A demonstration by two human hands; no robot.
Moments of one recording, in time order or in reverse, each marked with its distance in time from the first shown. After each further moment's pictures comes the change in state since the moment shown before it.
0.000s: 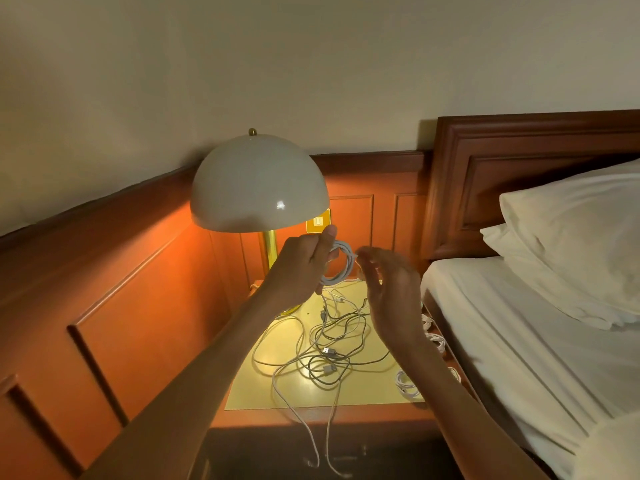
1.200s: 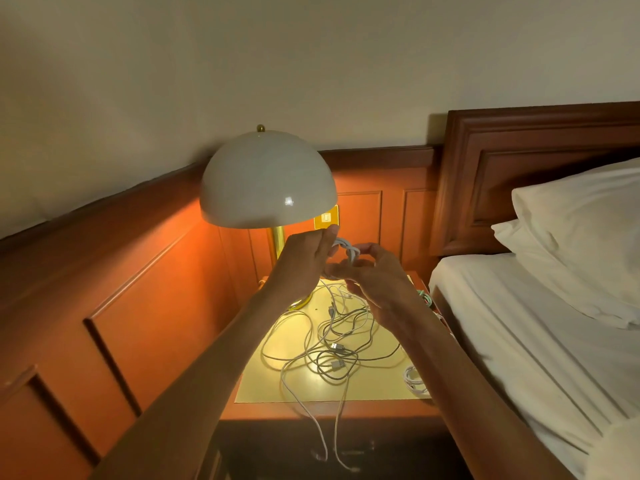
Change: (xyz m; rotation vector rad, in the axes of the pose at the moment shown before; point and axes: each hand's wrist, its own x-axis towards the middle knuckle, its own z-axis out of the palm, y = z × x) left_hand 0.011 -0.025 0.002 0.211 0.067 0.031; right_hand 0.027 -0.033 0.004 0.806 -0.441 0.916
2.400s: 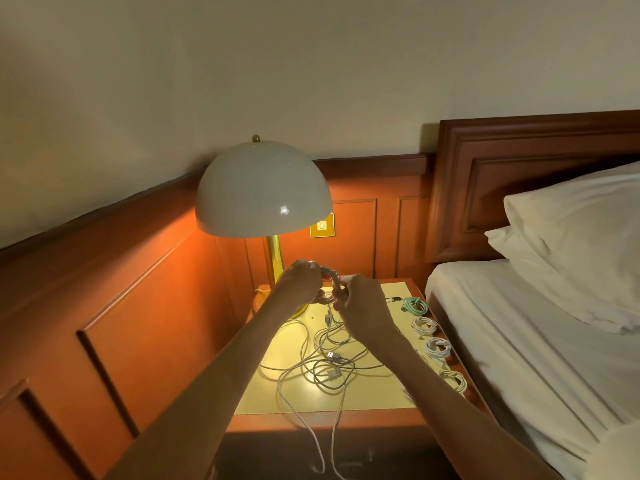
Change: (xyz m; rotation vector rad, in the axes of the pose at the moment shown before) left_hand 0.006 -0.023 0.023 -0.142 -0.198 -0.602; right_hand 0.021 0.048 0.003 -0.921 0.115 -0.439
